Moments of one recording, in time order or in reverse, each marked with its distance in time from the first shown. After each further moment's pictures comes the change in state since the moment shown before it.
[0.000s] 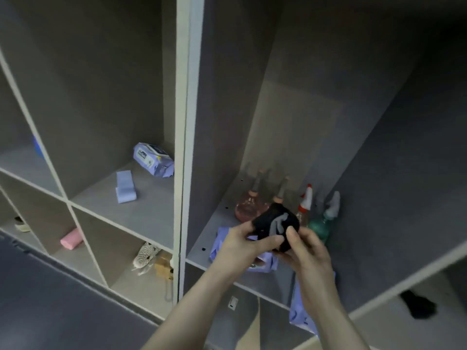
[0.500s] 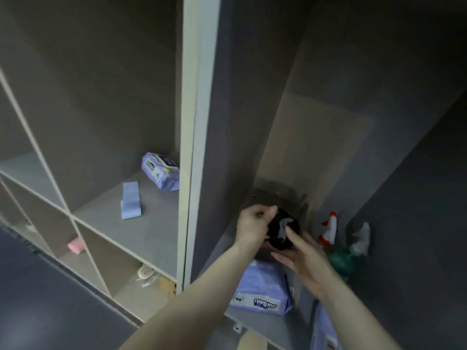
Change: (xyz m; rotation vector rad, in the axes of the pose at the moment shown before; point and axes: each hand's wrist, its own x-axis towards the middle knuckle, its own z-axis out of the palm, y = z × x) left_hand 0.152 -0.003 -0.016 -0.026 0.323 -0.002; right_hand 0.141 0.030 0.010 0.126 -0.175 0.425
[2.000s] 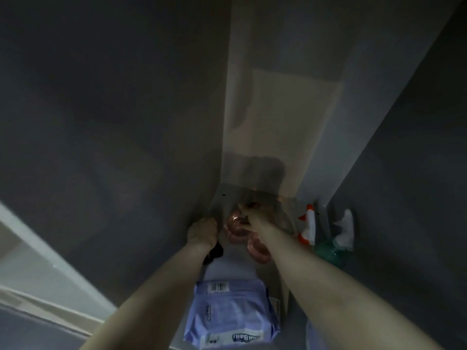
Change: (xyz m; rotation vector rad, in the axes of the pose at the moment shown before) left_hand 0.148 -0.071 -0.005 1.479 -0.221 -0.112; right_hand 0.168 -0.014 0.008 -0.425 0.348 0.115
